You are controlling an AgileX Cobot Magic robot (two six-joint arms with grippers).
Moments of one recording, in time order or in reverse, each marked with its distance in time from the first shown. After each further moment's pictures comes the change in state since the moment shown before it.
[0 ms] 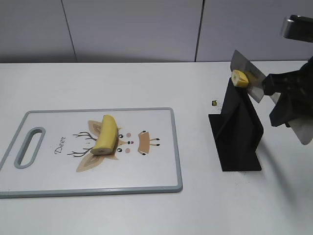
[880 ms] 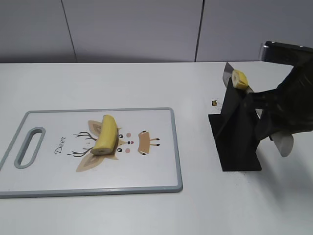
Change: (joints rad) left arm 0.000 0.000 0.000 0.000 0.001 0.000; right arm 0.000 0.139 0.021 0.015 -0.064 -0.025
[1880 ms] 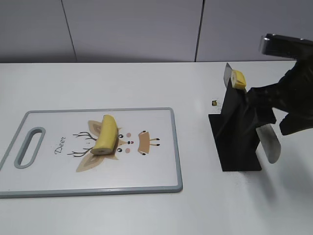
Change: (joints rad) left arm 0.000 0.000 0.000 0.000 0.000 -0.001; right arm 0.000 -0.019 -0.001 0.061 -0.005 -0.100
